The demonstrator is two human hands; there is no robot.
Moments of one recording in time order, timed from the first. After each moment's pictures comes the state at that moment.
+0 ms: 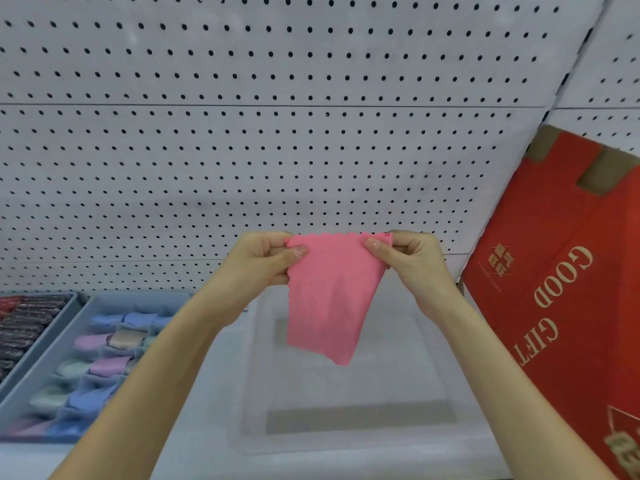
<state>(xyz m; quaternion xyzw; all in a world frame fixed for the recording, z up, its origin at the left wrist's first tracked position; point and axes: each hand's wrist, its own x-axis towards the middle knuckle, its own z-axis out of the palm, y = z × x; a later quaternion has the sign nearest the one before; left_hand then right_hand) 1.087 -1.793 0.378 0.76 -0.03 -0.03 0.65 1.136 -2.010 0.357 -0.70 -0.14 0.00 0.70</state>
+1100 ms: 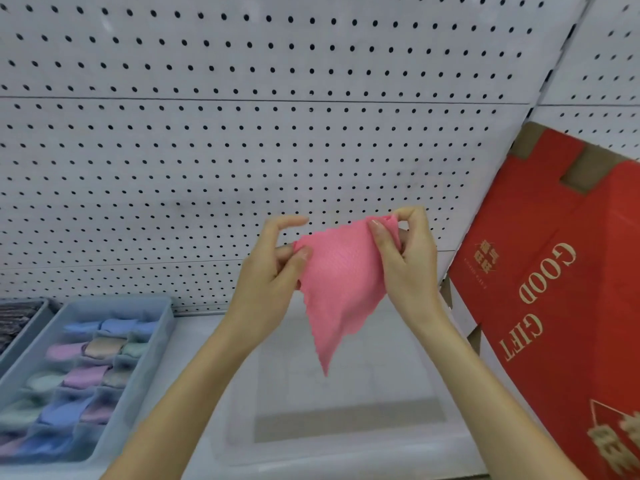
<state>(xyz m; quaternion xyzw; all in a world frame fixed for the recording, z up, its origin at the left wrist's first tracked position) 1.084 -1.831 0.362 0.76 -0.08 0.14 0.63 1.124 -2.000 0.360 -0.77 -0.10 -0.21 0.60</state>
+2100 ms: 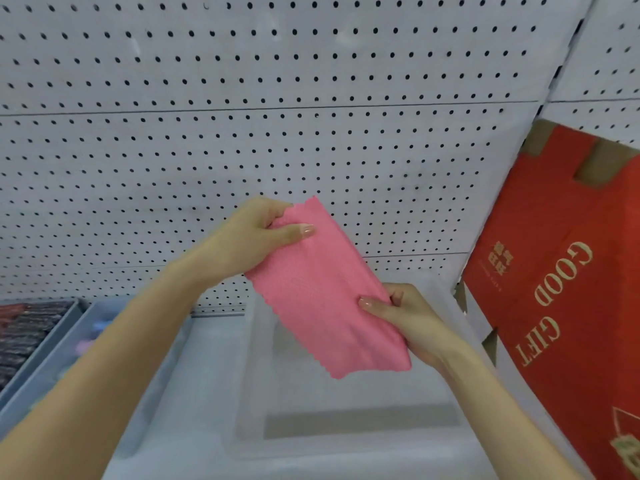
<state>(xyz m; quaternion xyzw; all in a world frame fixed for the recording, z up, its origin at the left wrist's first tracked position) 1.102 -1.801 0.422 0.87 -0.11 0.00 0.47 1.116 -2.035 0.299 -0.67 -0.13 0.19 0.71</state>
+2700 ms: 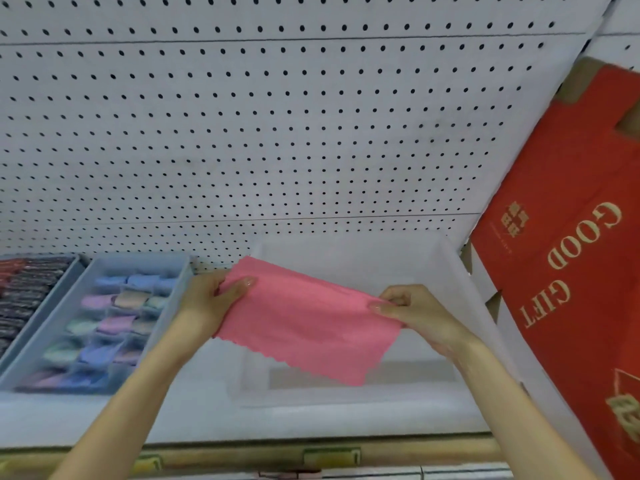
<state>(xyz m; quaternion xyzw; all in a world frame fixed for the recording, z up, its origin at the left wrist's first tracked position) 1.052 -1.747 0.271 0.85 0.14 0.06 0.50 1.108 -2.055 0.243 -0.74 -0.08 0.25 0.61</state>
